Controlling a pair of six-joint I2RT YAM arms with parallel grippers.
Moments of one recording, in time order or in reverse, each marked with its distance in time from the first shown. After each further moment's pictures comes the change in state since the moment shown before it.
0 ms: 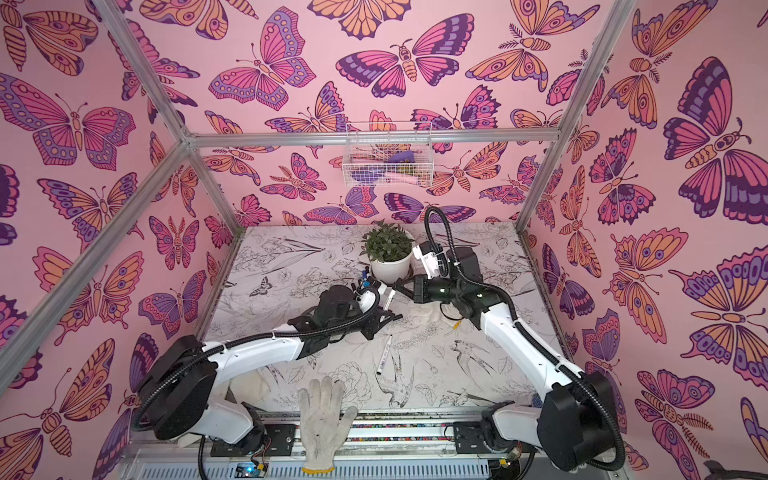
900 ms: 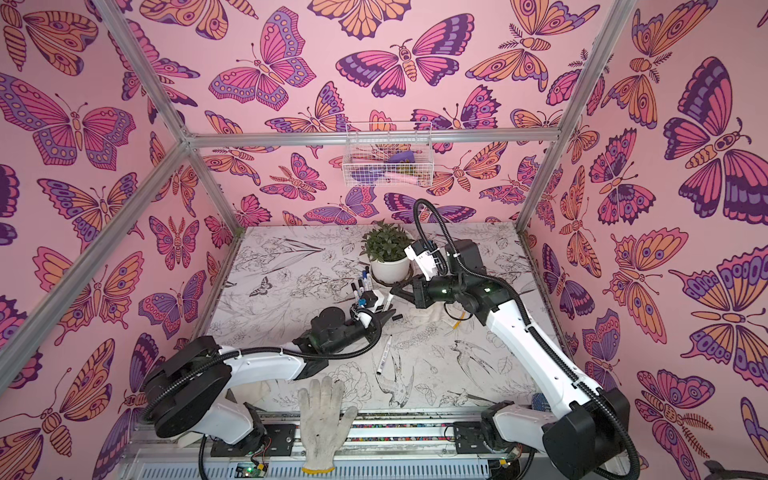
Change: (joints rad) left arm -0.092 0.043 -0.177 0.539 -0.216 0.222; right arm 0.040 -0.039 0.170 -0.302 0.006 -0.216
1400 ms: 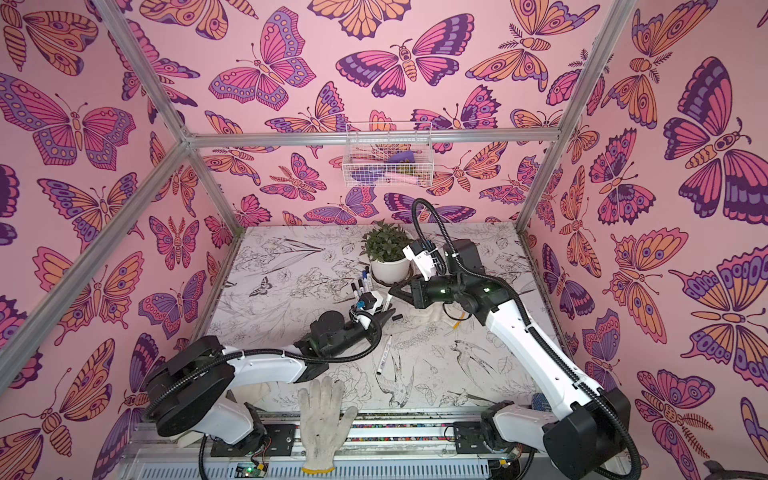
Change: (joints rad) left arm -0.015 0.008 -0.024 0.072 -0.056 -0.009; right arm 0.022 0.000 0.015 -0.018 -0.011 0.027
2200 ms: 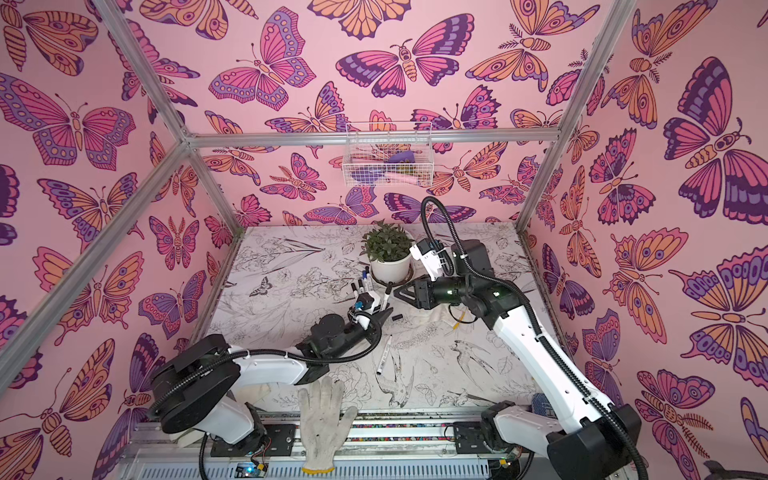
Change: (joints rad) left arm -0.013 0.026 -0.024 0.048 -0.055 -0.030; right arm -0.034 -0.058 0.008 -0.027 0.010 0.058
